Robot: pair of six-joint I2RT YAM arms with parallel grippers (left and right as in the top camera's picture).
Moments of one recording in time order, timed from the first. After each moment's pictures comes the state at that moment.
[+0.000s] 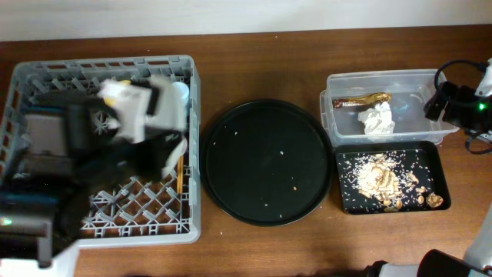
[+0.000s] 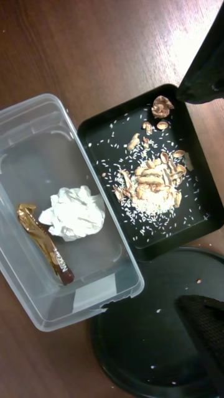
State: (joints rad) left arm -0.10 1.18 1.71 -1.31 0.54 -0.08; right arm -0.44 1.55 1.88 -1.48 -0.15 0.04
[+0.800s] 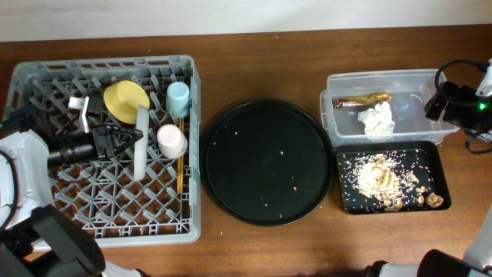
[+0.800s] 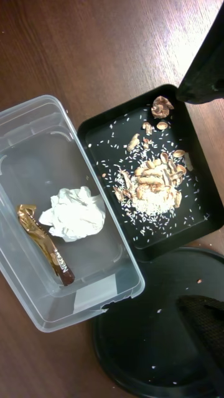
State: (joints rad) left arm 0.50 1.73 1.40 -1.38 1.13 0.66; right arm -0.44 1.55 1.88 -1.48 -0.15 0.04
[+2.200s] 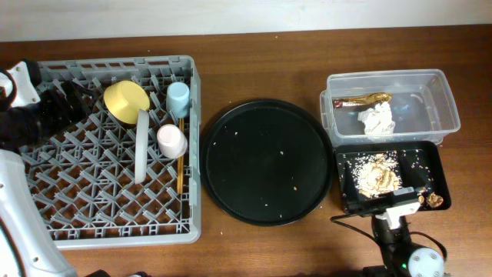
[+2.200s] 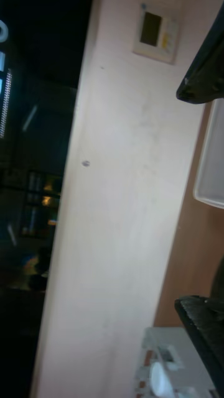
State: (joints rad) left arm 0.48 1.51 1.73 -1.21 0.50 -0.08; right arm 0.05 0.02 0.10 0.18 -0.13 -0.13
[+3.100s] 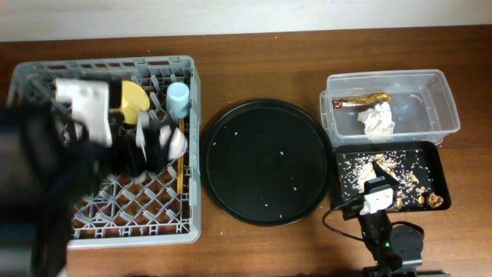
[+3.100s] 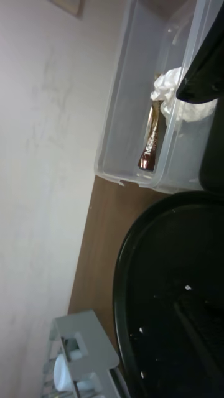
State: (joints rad) left arm -0.03 1.11 1.72 -1.21 0.41 -0.08; right arm 0.05 0.02 0.01 -0.06 -0.16 -0.13
